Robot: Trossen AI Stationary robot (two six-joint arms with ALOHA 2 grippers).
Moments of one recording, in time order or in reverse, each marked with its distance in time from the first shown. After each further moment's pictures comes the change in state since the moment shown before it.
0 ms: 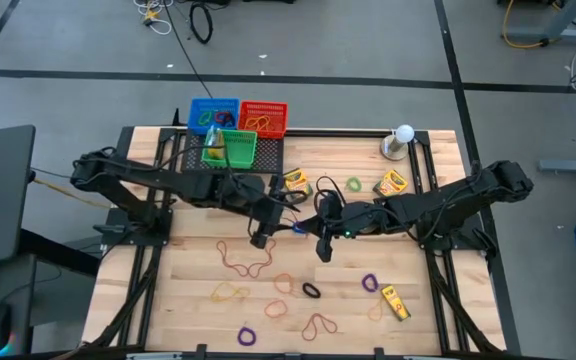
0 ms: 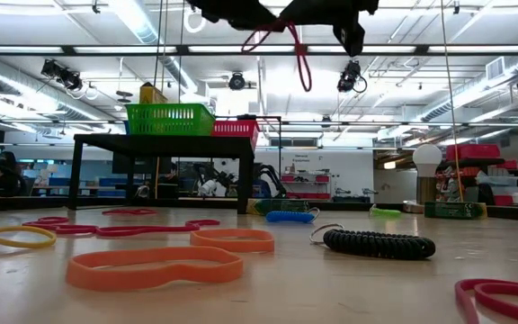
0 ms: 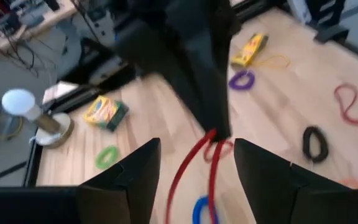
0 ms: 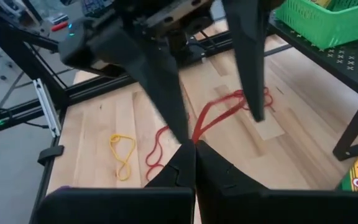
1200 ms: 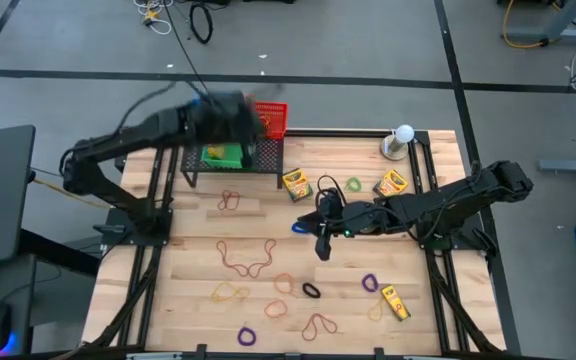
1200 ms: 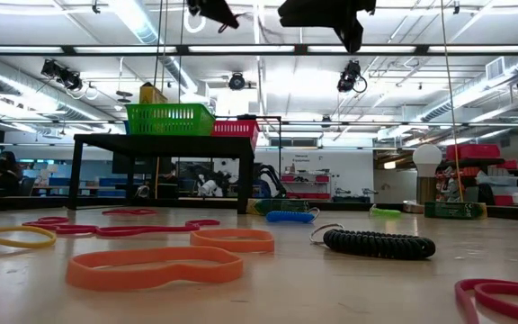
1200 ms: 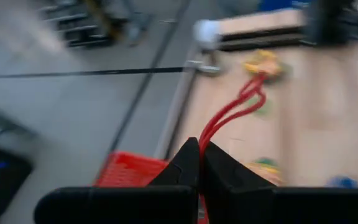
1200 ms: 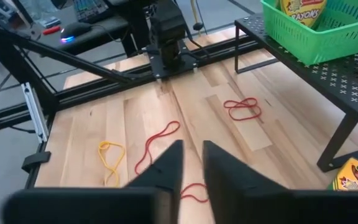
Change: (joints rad) left arm 0.376 -0.091 0.417 -0.502 -0.230 -0.125; right arm 0.001 0.000 0.000 0.020 0.050 -0.047
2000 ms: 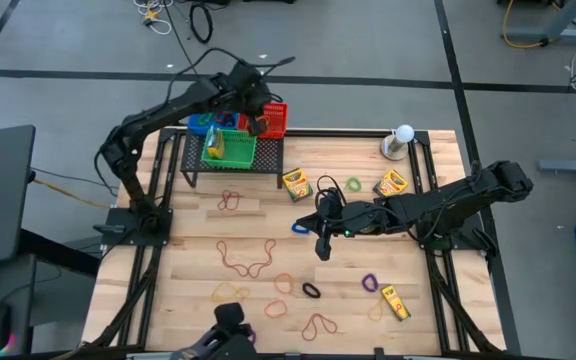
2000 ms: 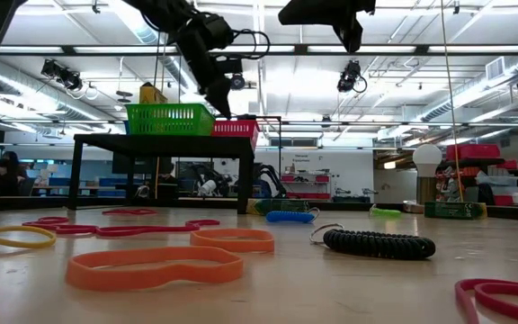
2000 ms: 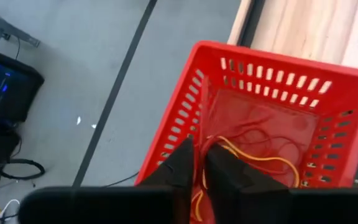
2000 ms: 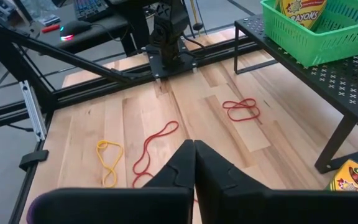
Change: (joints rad) left arm 0.413 0.341 0.052 -0.014 0.146 0.187; right arm 0.000 0.000 0.000 0.000 -0.001 -0.013
